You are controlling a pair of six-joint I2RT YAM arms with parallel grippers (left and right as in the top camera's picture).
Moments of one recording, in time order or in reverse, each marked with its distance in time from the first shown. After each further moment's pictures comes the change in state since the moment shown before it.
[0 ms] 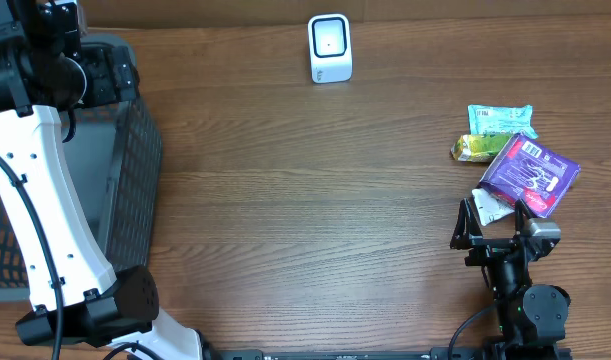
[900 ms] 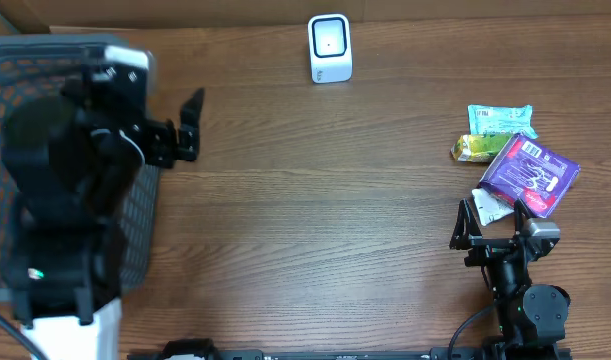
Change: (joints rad) left arm -0.219 -0.758 -0.899 0.824 0.146 0.183; right arm 0.000 0.000 0.000 -0.003 -0.006 0.000
